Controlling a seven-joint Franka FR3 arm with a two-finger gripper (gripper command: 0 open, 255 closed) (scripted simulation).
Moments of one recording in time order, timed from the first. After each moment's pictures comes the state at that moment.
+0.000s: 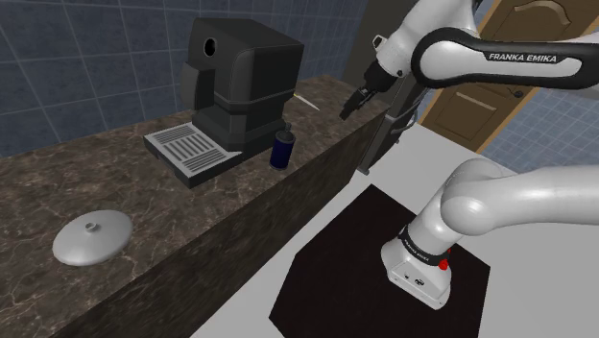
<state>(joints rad) 0.03 -0.87 -0.04 -2.73 -0.04 2.19 -0.11</state>
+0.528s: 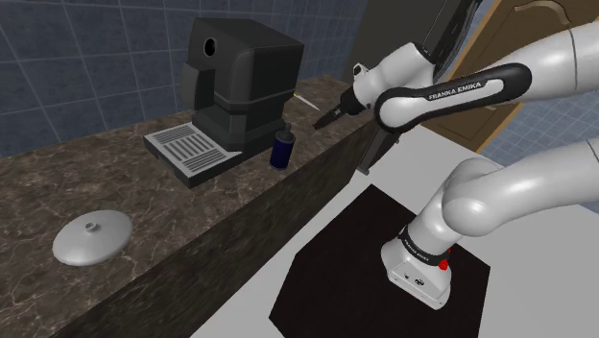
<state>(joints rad) 0.07 -0.61 -0.12 -2.91 -0.03 2.88 -0.15</state>
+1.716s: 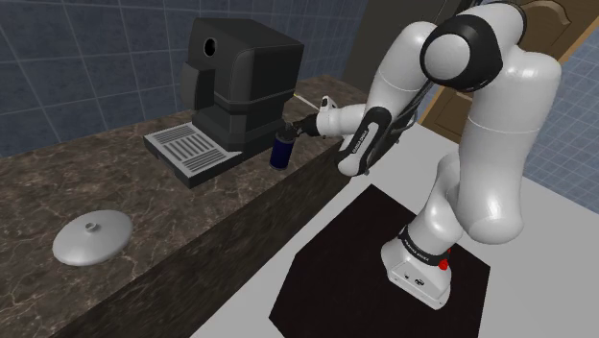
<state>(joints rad) 0.58 0.38 -0.73 -2.66 -0.43 3.99 0.33</state>
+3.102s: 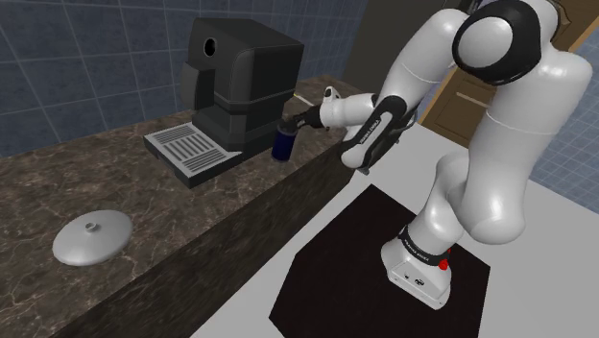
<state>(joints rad) 0.62 0.24 -0.78 -2.69 -0.45 3.88 0.29</state>
